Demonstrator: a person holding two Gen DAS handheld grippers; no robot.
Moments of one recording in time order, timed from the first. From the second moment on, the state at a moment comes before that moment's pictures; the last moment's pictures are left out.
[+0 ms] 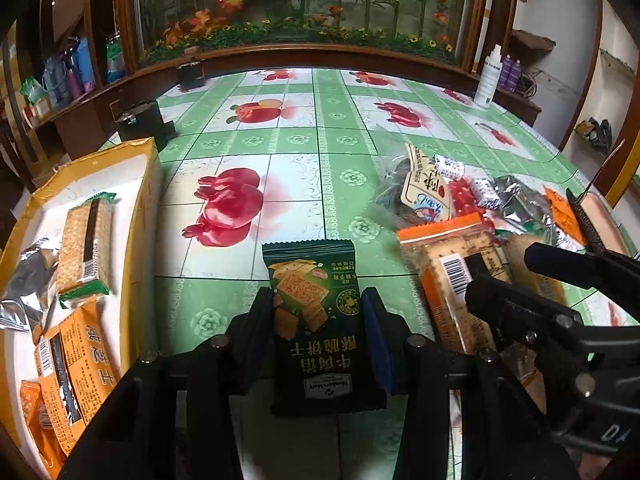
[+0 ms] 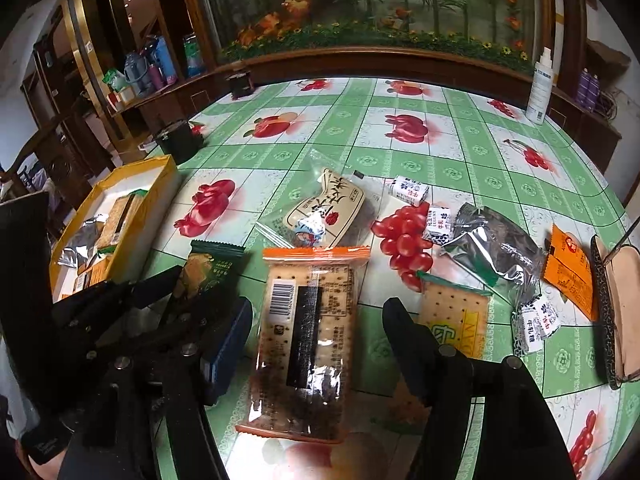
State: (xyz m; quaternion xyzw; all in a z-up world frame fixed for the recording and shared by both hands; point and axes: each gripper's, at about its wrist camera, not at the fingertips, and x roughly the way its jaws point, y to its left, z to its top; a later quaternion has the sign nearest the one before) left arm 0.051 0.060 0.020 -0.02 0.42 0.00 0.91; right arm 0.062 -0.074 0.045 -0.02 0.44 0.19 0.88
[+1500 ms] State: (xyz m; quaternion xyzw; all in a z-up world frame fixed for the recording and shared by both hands) left arm 0.048 0.056 0.021 -0.02 0.42 -0.02 0.91; right arm 0.073 -0.095 0.030 -0.01 0.46 0.13 0.88
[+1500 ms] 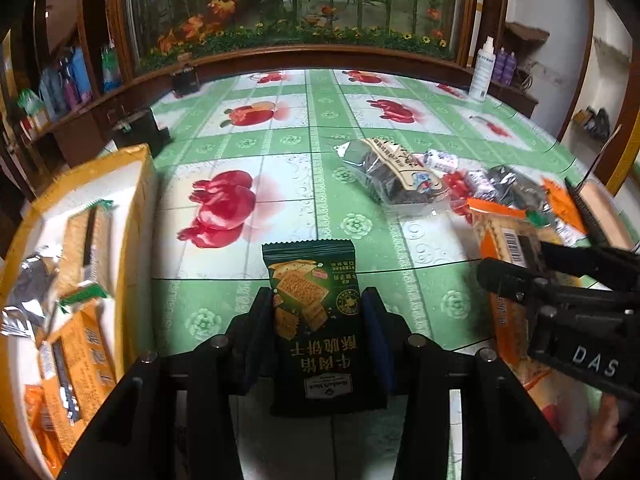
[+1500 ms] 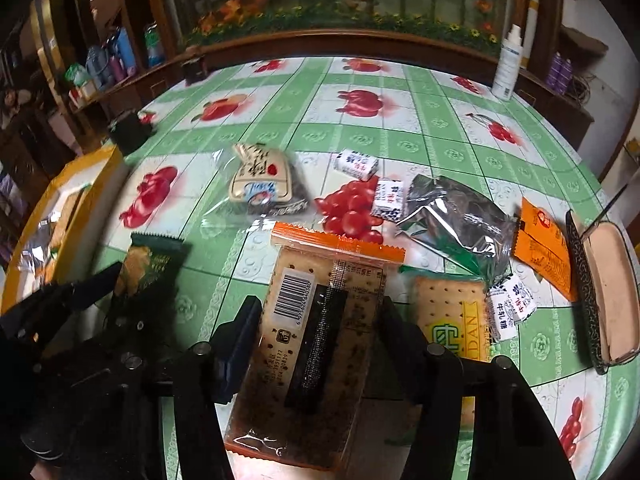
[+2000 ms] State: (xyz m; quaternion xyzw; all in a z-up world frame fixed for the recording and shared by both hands) left arm 0.045 0.057 0.030 -0.04 0.40 -0.04 0.92; right arm 0.067 -0.095 0.043 0.01 0.44 0.15 0.88
